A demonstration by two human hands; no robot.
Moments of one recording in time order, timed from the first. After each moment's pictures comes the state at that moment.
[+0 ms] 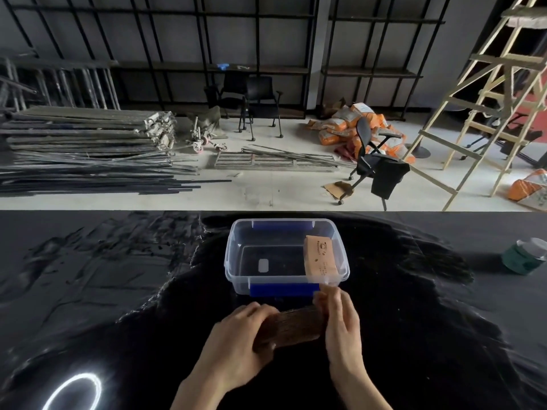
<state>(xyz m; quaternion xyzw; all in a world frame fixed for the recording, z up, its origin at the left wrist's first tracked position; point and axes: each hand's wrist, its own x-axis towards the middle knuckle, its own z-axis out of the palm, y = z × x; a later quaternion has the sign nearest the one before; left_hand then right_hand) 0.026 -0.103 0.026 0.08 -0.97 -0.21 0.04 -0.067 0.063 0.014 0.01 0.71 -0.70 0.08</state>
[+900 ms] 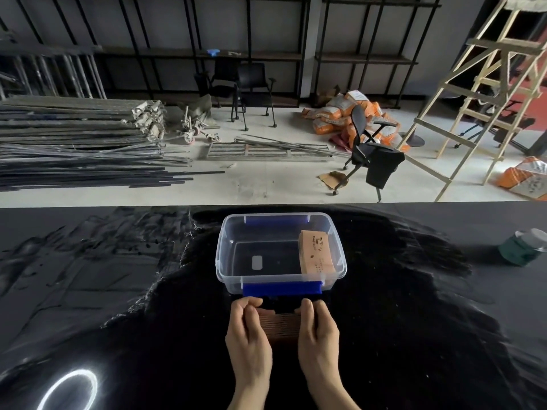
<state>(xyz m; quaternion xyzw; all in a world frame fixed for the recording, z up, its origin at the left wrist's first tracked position) -0.006 -0.047 -0.001 0.36 -0.66 -0.59 0.28 -0.056 0.040 -0.021 -0.02 0.77 -0.64 0.02</state>
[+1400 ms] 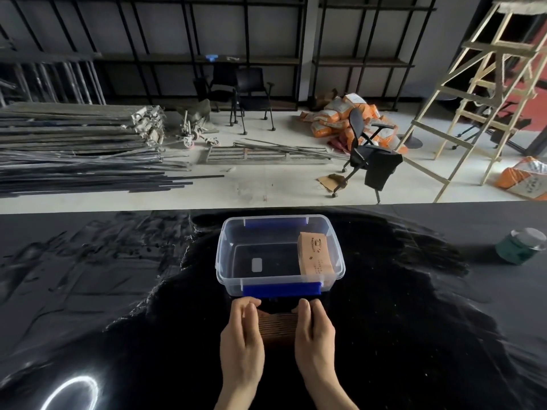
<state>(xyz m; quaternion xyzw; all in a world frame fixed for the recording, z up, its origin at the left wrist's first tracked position) 0.005 -0.067 -0.009 0.29 -0.77 -0.51 0.24 -0.056 0.038 -0.026 -0.05 0.77 -0.63 0.01</state>
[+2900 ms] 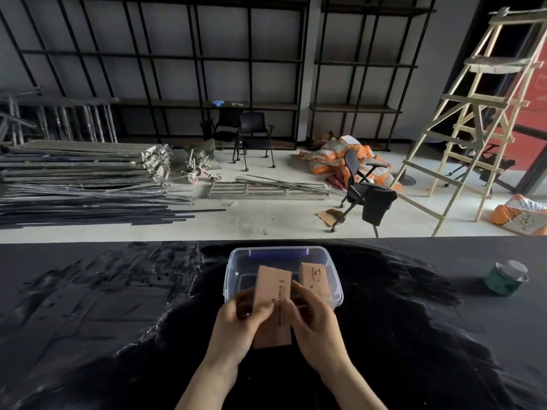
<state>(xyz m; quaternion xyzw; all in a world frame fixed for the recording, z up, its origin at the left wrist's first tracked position) -0.005 -0.104 0.077 0.27 -0.62 -0.73 0.12 -0.073 0.038 0.062 -0.18 0.78 -0.60 0.08</state>
